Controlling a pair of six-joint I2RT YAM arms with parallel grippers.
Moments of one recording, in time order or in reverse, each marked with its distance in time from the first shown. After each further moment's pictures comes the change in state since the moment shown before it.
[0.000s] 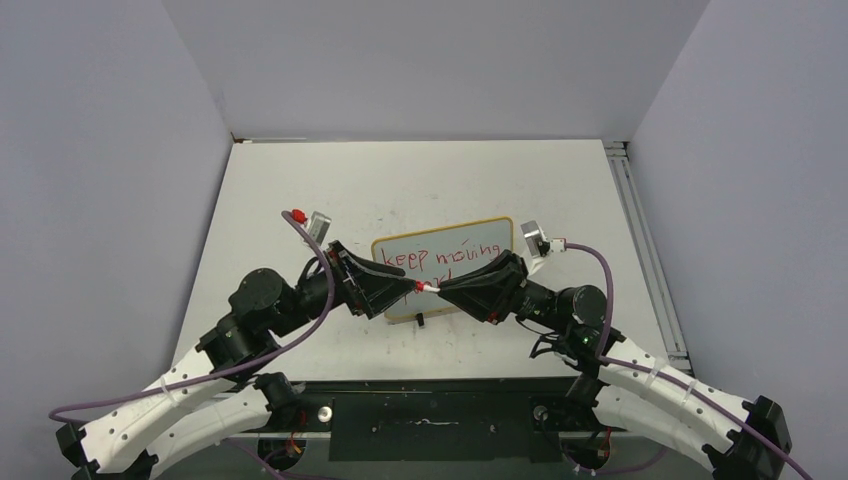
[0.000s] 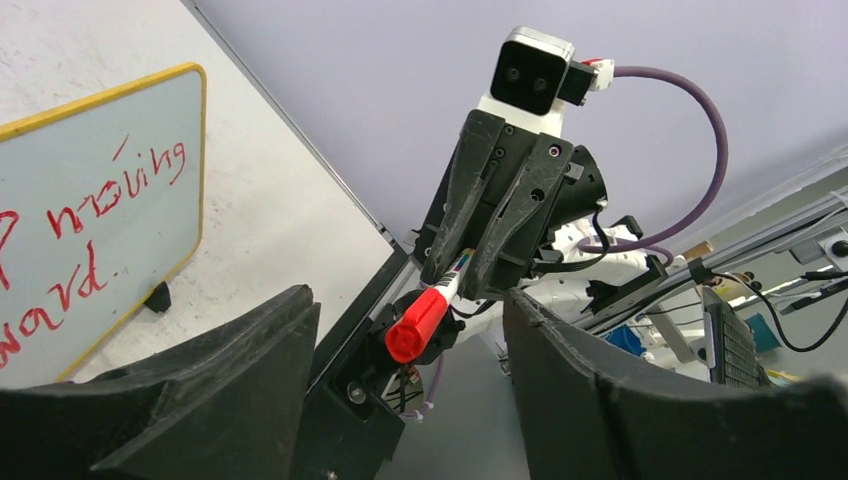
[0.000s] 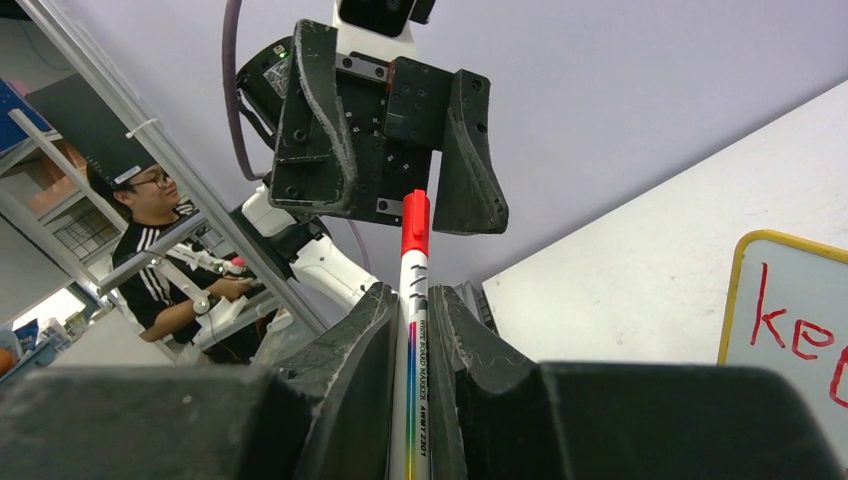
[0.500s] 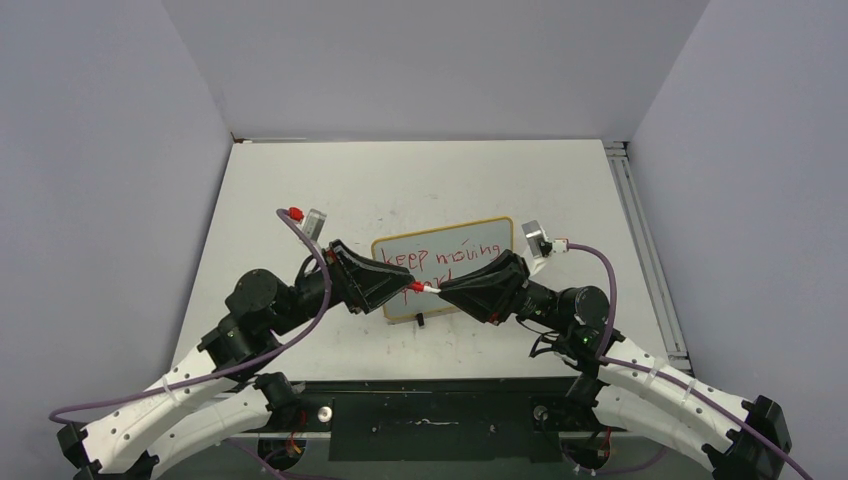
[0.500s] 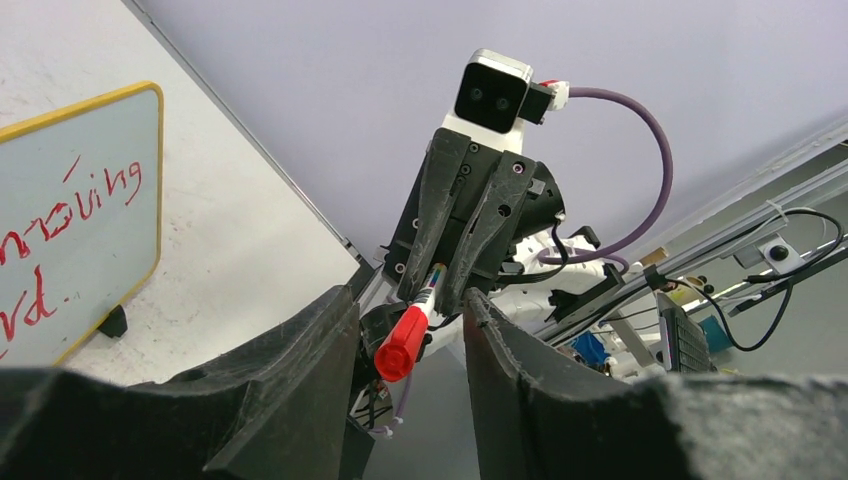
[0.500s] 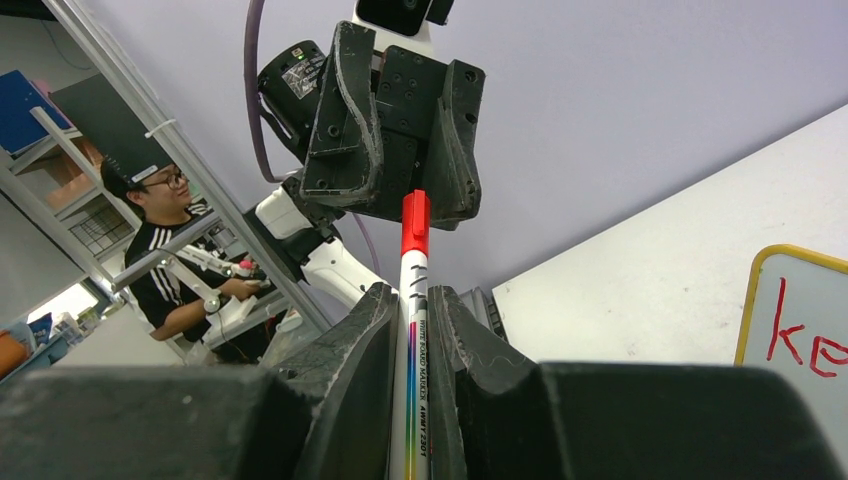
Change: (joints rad) left arm 0.012 0.008 -0.017 0.095 0.037 -0.065; right arm 0.000 0.009 0.000 0.043 -0.019 0.016
